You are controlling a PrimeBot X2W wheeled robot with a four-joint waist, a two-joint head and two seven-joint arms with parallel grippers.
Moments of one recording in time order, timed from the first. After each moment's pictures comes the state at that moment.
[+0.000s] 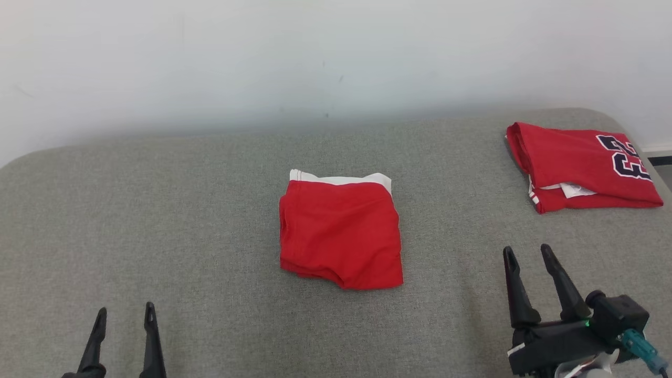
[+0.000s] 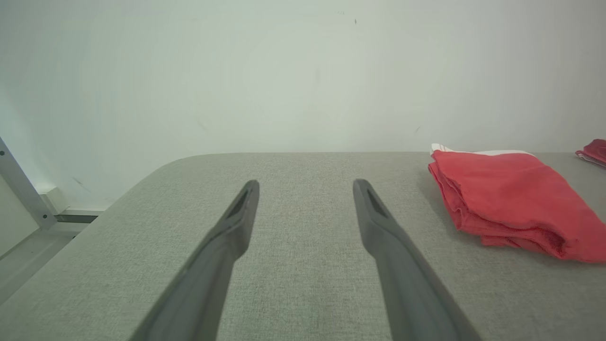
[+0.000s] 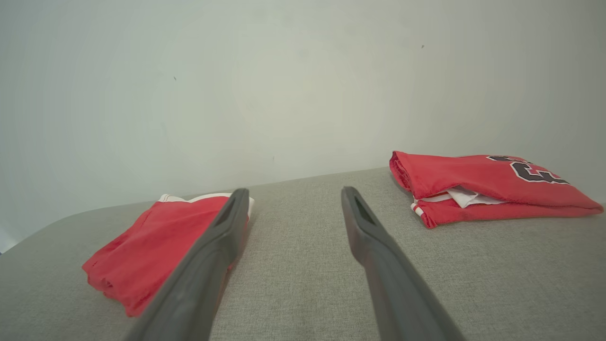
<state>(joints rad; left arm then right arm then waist) 0.03 0.07 0.12 0.13 -0.09 -0.09 -0.26 -0.09 -0.23 0.05 0.22 0.35 0.13 -0.26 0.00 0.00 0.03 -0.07</state>
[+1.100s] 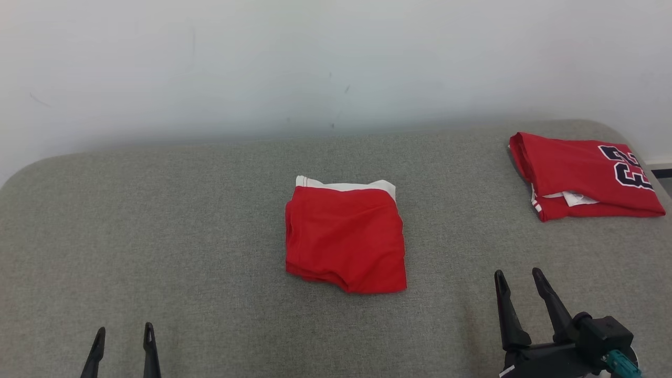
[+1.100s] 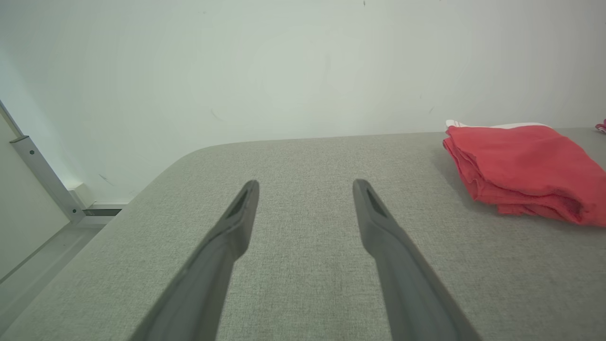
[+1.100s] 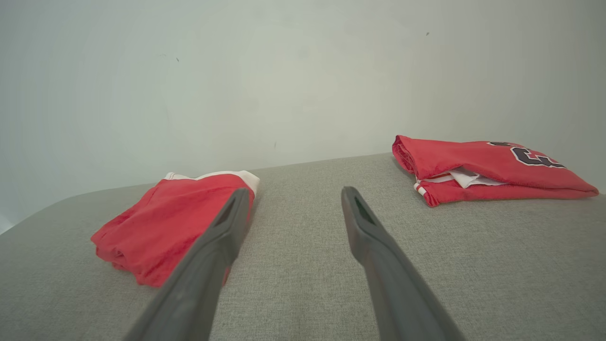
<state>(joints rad) 0.08 0.09 0.12 0.15 -0.05 -0.08 -0.26 -0.02 -0.17 0.02 0.21 0.26 0.13 -0.26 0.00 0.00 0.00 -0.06</state>
